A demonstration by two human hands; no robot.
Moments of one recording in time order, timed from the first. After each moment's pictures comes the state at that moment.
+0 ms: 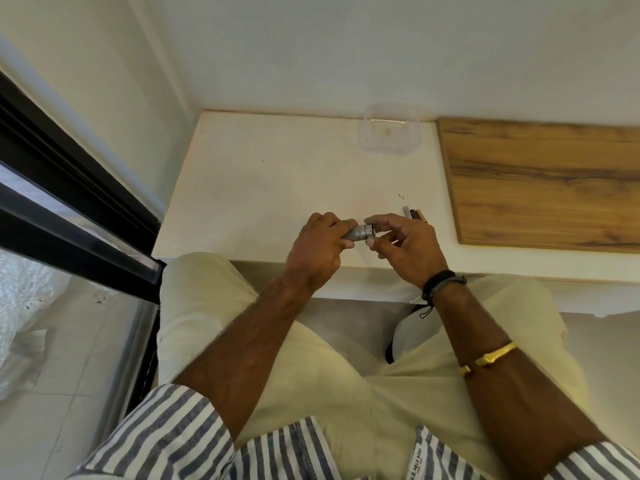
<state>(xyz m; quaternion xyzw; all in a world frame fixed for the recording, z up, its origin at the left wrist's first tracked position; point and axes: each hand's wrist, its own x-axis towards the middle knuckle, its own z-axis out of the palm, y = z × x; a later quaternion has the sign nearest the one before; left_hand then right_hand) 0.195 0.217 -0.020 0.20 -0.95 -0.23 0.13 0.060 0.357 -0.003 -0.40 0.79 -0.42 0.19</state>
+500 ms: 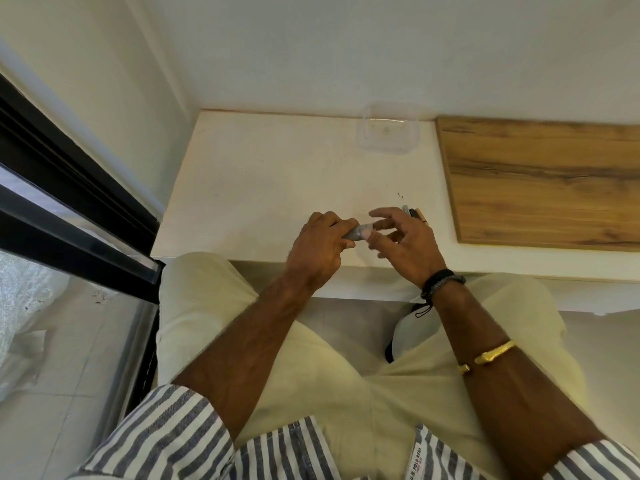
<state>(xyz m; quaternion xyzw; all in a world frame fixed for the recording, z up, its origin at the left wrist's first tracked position) 0.194 0.218 -0.018 0.19 -0.95 -0.23 0.14 0.062 0.356 0.002 -0.37 0.80 -0.42 0.22</state>
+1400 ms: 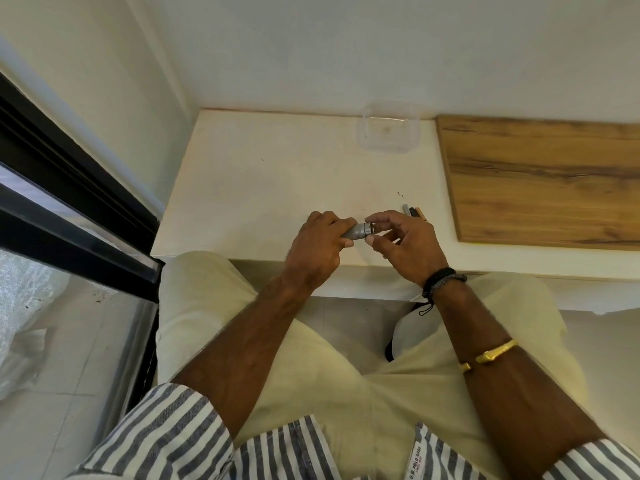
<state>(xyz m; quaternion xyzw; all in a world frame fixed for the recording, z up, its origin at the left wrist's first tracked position) 0.196 0.217 -0.018 0.20 -0.95 -0.23 0.12 0.058 0.359 -0.003 -0.40 0.80 -0.40 0.18</state>
